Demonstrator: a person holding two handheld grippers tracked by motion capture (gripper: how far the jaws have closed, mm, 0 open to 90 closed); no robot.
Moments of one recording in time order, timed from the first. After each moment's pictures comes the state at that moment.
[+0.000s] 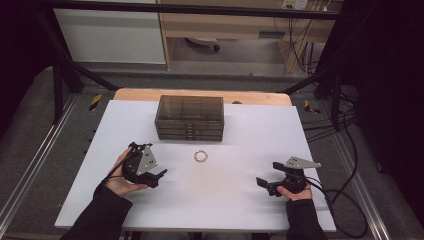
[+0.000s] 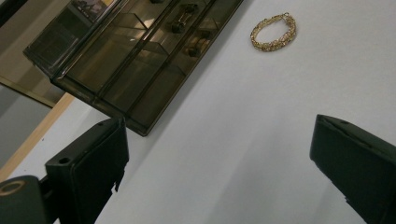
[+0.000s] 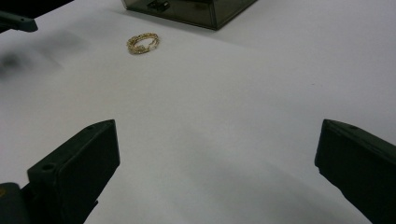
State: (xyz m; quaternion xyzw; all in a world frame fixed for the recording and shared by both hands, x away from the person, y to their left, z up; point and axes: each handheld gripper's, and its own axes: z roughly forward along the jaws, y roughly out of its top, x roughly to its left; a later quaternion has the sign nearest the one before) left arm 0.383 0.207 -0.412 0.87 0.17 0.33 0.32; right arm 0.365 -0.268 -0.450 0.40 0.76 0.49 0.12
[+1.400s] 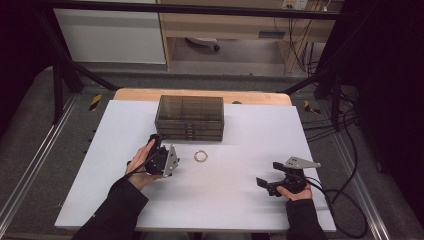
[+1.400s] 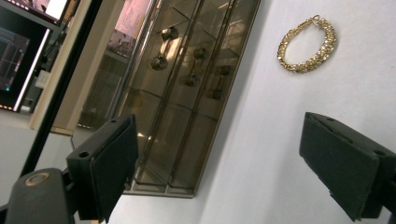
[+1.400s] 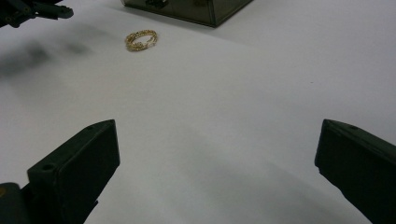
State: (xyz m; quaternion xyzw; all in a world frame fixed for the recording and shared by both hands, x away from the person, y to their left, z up) left arm 0.404 0.158 -0.414 0.86 0.04 0.44 0.24; right arm 0.366 -0.268 -0.450 0.40 0.77 0.49 0.12
